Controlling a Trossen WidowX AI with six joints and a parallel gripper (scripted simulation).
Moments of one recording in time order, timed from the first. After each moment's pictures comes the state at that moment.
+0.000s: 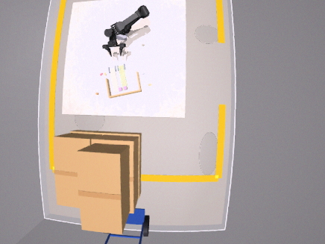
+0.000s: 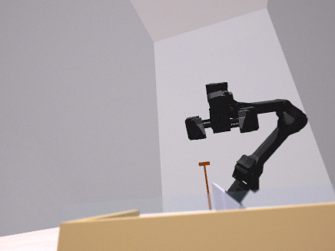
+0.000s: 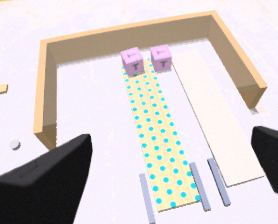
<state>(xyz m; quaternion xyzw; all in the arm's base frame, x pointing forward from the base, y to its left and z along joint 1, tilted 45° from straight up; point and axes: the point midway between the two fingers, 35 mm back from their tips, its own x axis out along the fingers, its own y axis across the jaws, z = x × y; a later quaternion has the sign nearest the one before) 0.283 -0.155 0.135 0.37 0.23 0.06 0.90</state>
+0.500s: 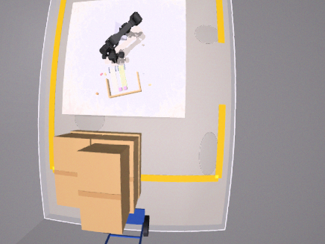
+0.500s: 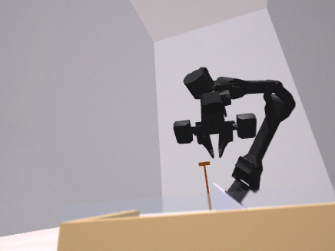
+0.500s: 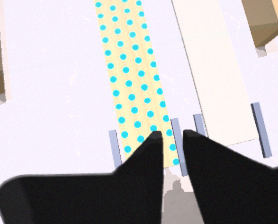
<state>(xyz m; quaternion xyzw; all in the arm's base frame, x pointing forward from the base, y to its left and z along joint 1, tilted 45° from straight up) 0.337 -0.143 0.090 0.32 0.42 0.14 0.84</state>
